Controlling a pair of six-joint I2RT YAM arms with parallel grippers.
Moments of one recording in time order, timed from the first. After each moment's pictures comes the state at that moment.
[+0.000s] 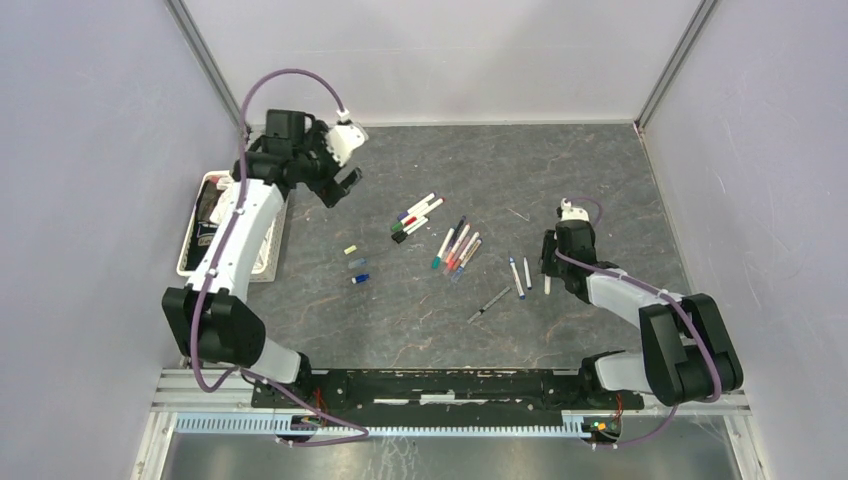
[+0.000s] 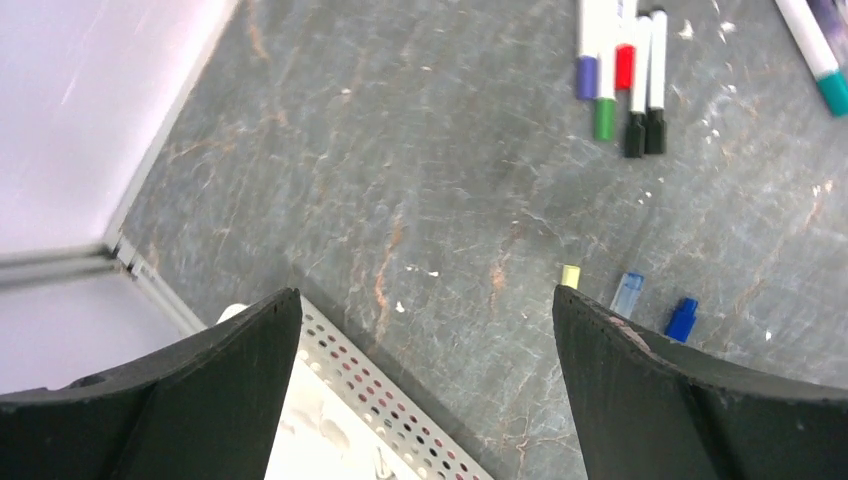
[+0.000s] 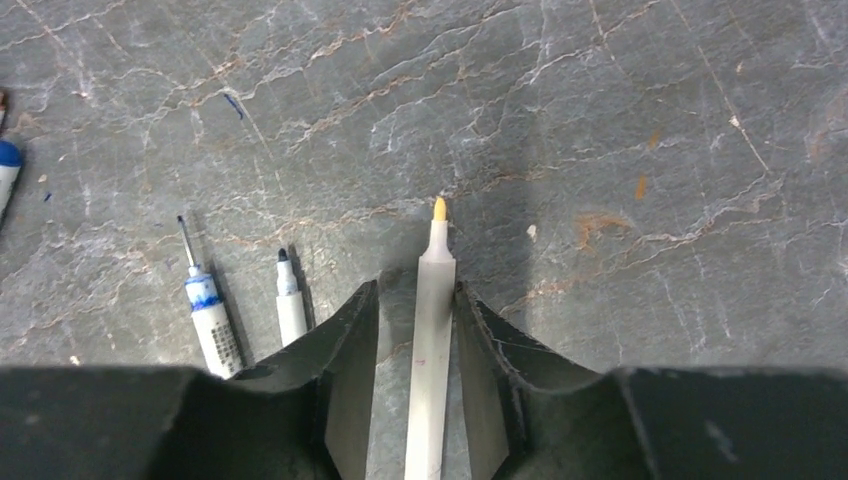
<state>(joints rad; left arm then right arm) -0.15 1.49 1.47 -0.77 0.29 0.79 0.22 1.33 0.46 0.08 0.15 0.29</state>
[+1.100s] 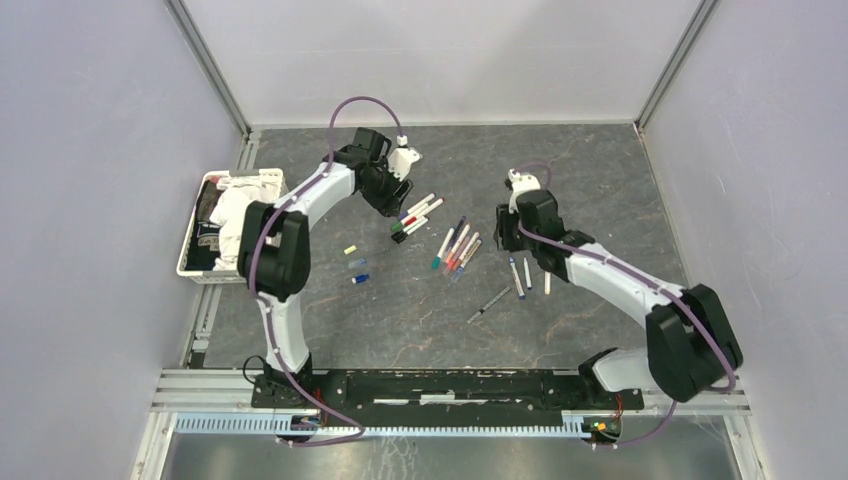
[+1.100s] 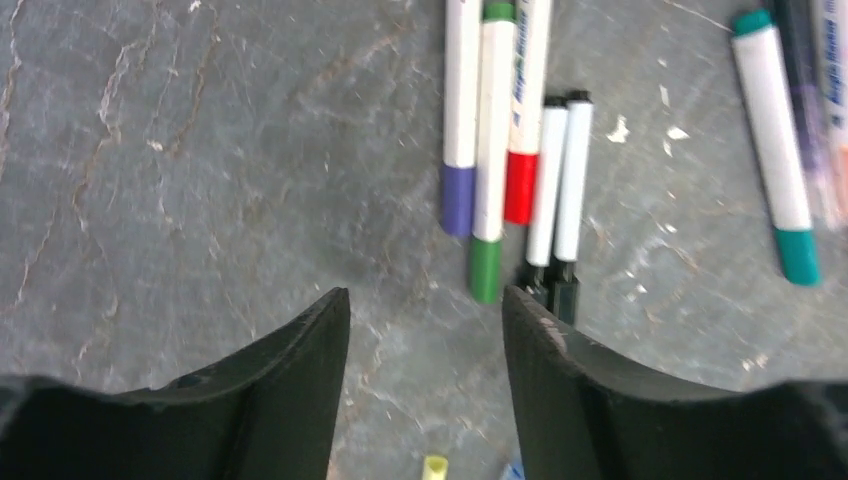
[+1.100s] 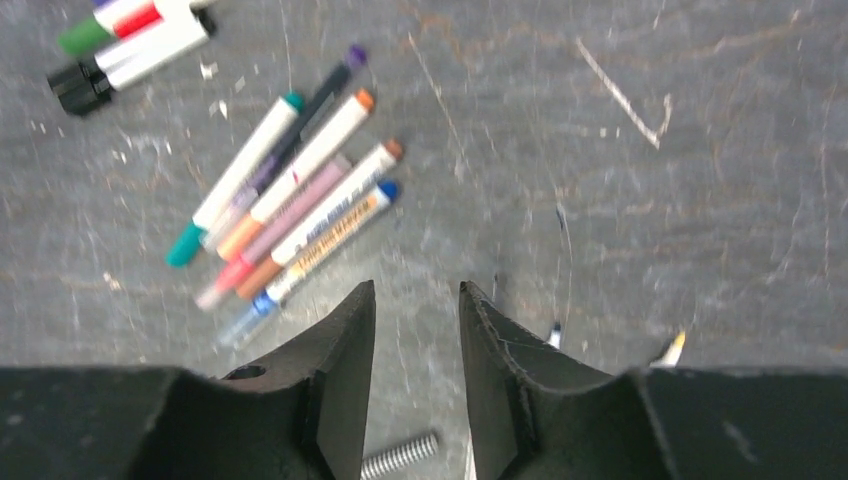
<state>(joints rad) -0.33 1.94 1.52 -0.62 0.27 0.47 0.49 1.39 0.83 -0.09 0.10 0.24</state>
